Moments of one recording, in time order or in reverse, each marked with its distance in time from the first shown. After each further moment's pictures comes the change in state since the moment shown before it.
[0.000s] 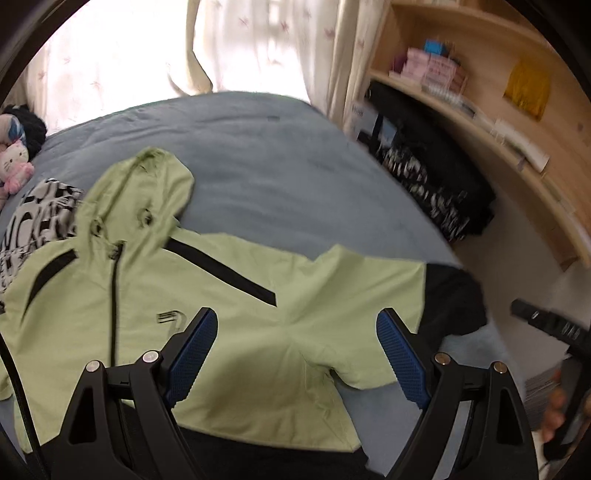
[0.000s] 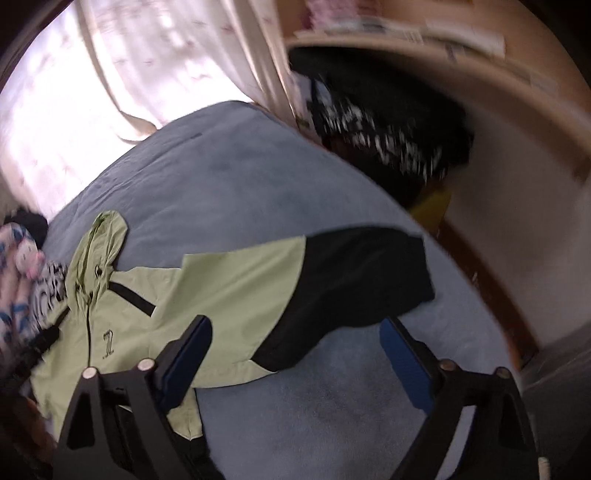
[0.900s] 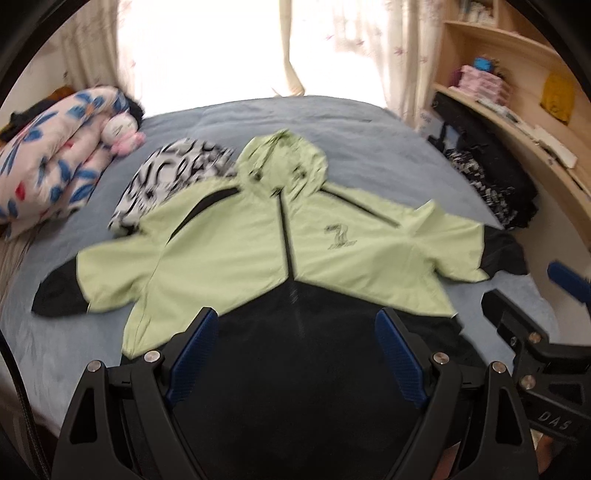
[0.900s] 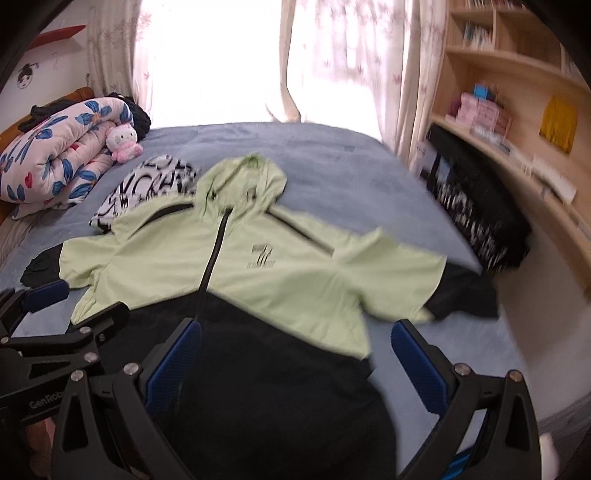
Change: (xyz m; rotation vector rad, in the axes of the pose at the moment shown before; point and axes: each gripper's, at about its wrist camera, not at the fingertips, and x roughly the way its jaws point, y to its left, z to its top) left arm -0.218 0.126 -0.138 -0.071 -0.054 0.217; right arm -0.153 0.275 -0.224 -0.606 -0.290 0.027
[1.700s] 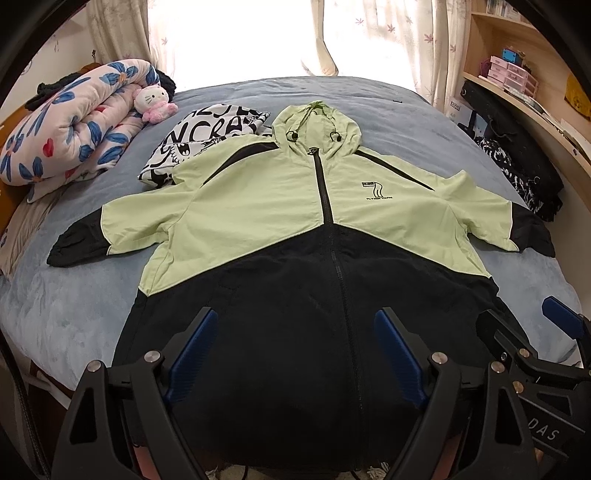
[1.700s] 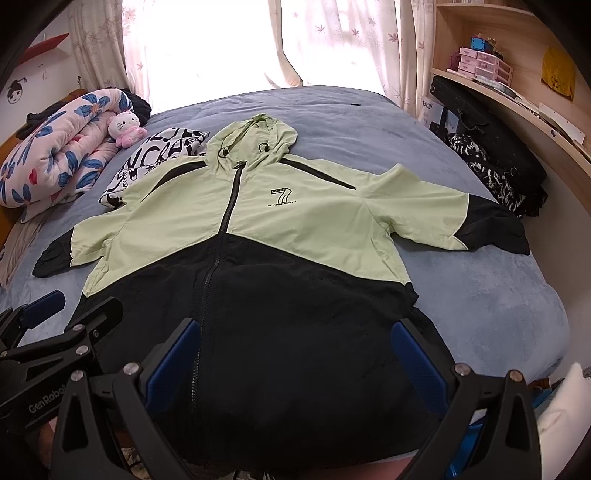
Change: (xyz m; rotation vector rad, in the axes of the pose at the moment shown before) left arm 0.011 0.023 -0.084 -0.074 0.059 0.127; right arm 0.034 0.034 -0.092 0.128 0.140 0.095
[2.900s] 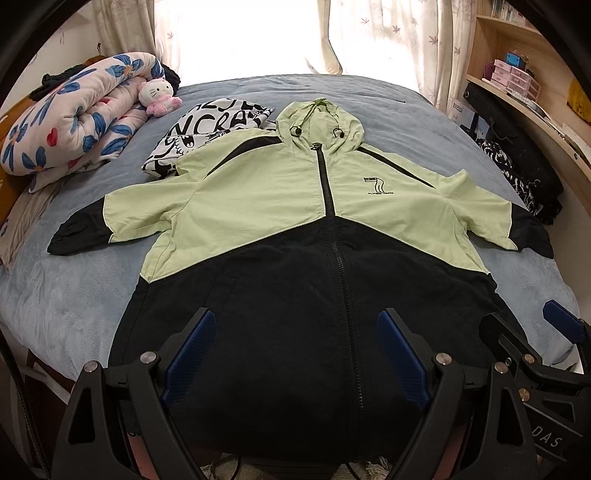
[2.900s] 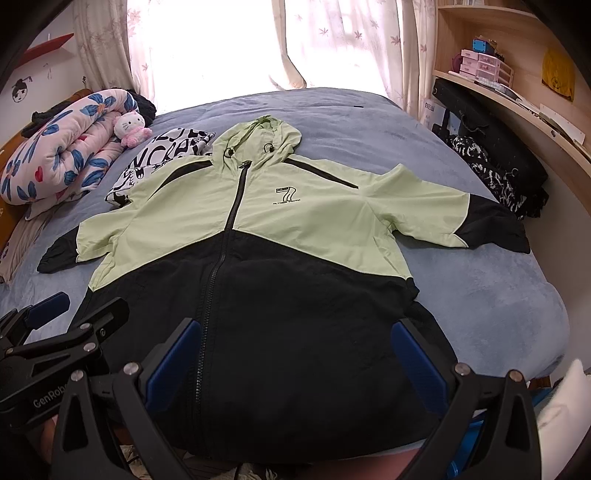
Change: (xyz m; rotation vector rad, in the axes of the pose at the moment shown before) left arm -0.004 0.003 -0.013 -0.028 0.002 -0.006; right arm -0.016 0.000 -0.006 -0.010 -0.003 0.013
